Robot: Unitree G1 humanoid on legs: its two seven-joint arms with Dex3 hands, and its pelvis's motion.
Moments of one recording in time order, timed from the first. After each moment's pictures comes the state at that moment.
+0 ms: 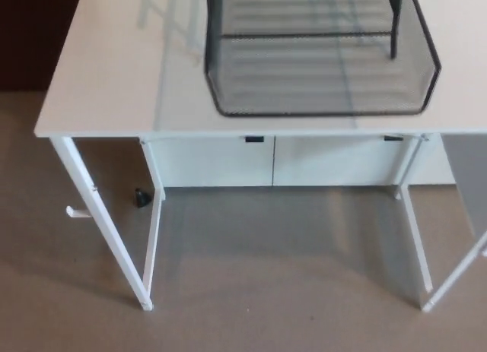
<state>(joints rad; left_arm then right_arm) 0.27 0.37 0.32 0.69 -0.28 -0.09 -0.41 0.30 -0.29 -0.26 0.76 0.19 -0.29 0.34</state>
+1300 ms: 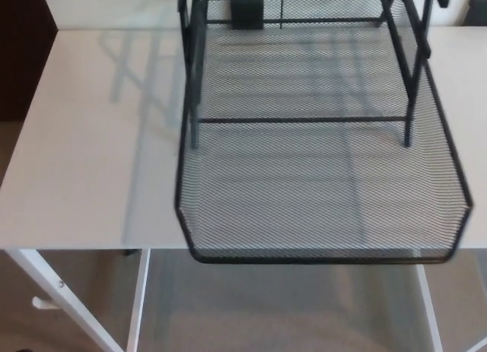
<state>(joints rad) 0.26 0.38 0.32 0.68 -0.27 -0.09 -0.38 0.28 -0.28 -0.24 0.74 0.19 -0.26 0.32</state>
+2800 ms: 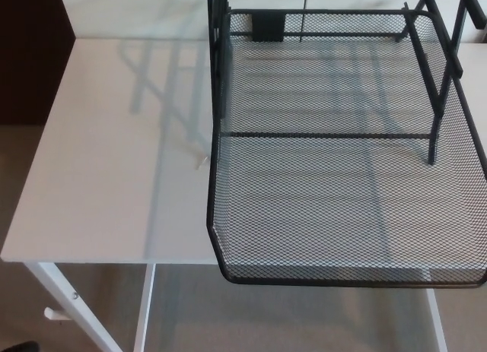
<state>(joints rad) 0.26 0.40 0.29 0.66 -0.26 -0.11 -0.42 0.81 -0.21 -0.15 0.05 0.02 -0.54 0.20</state>
